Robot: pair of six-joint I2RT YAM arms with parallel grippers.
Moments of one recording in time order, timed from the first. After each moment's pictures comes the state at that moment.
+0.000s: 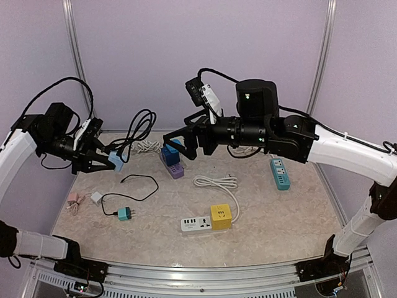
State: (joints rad) left arm -0.08 1.17 1.29 -1.29 1.05 1.20; right arm 1.09 1.53 1.50 -0.19 -0.10 0.13
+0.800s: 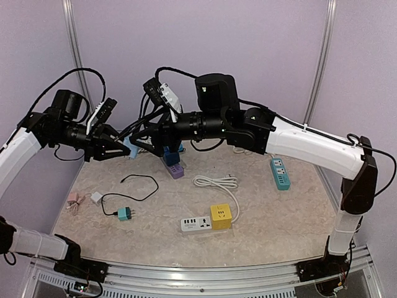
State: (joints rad) left arm -0.29 1.18 1.32 -0.92 1.08 0.63; right arm 1.11 1.86 1.88 -0.17 -0.31 0.00
